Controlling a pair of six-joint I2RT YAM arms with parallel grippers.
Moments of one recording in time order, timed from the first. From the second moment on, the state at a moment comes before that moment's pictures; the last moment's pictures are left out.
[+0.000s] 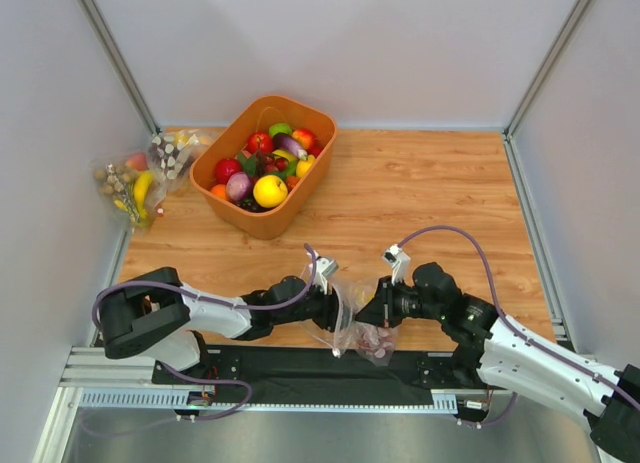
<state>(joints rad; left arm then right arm) -1.15 1.46 0.36 0.75 0.09 -0.71 0.87 0.67 0.34 -0.18 -0.36 0.75</state>
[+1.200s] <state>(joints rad) -1.23 1.70 0.48 0.87 0.21 -0.76 0.87 0.72 0.32 -0.17 -0.39 0.75</state>
